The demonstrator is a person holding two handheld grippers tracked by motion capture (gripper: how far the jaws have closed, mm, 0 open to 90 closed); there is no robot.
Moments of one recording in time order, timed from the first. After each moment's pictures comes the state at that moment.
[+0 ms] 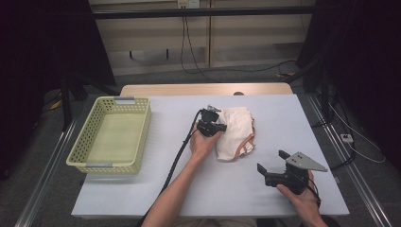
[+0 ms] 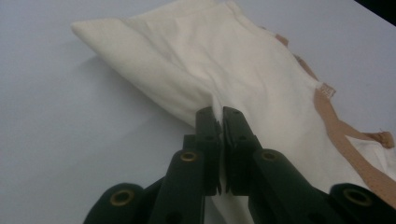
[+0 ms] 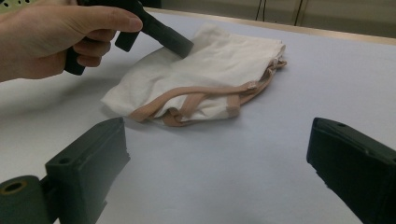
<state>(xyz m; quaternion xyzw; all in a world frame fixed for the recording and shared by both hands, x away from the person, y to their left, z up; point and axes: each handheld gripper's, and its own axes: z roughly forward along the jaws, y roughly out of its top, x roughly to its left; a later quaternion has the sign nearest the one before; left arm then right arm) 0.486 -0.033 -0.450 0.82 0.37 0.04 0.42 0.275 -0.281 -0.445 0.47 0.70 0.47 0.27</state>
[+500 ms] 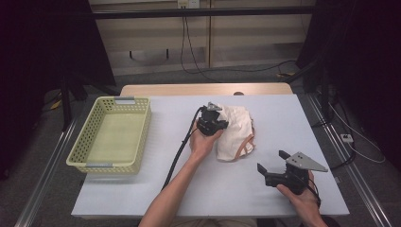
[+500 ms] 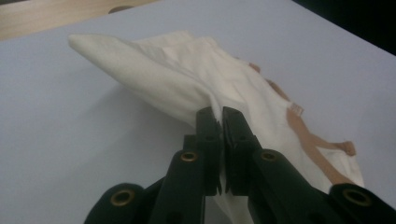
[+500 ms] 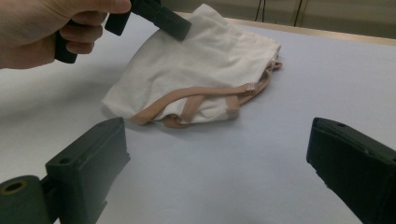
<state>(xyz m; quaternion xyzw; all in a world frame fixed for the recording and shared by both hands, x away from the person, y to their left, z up) 0.475 -0.032 -0.427 0.82 0.34 0.07 0.45 0.274 -0.281 -0.444 0.47 0.70 0.47 0.27</state>
